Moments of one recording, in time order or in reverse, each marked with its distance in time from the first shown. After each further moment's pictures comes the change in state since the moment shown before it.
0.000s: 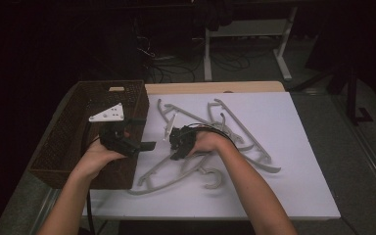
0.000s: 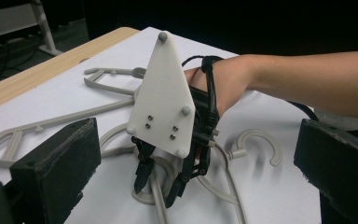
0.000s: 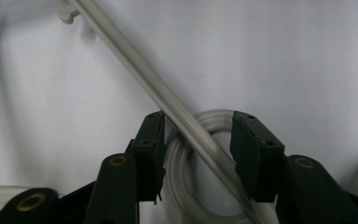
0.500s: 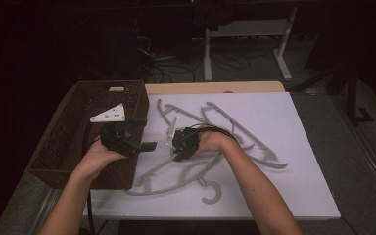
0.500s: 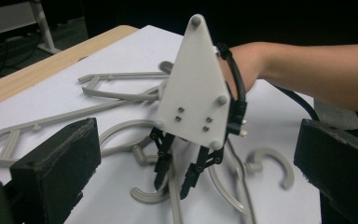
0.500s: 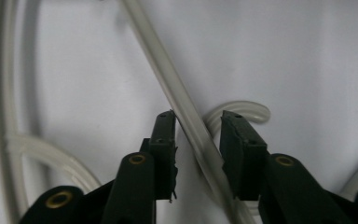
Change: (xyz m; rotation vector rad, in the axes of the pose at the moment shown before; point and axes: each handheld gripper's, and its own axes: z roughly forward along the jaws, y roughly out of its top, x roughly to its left) left arm -0.001 -0.001 0.003 0.008 -0.002 0.000; right arm 0.014 -0.001 -0.016 0.013 0.021 -0.107
